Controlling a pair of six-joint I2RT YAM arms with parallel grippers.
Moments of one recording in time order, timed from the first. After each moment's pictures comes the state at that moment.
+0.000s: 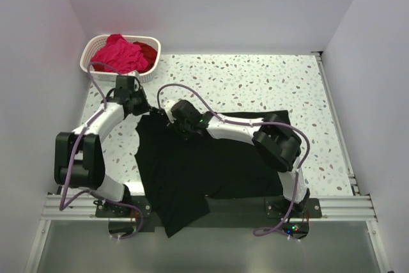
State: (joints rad) left arm -0.07 1.56 0.99 -0.31 0.12 -0.44; right arm 0.98 2.05 1.44 -0.20 0.08 -0.02
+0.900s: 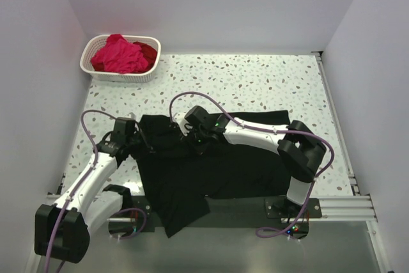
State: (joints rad) left arm -0.19 0.92 0.50 -0.55 0.13 -0.70; right arm 0.98 1.80 1.24 -0.41 -0.18 -0.01
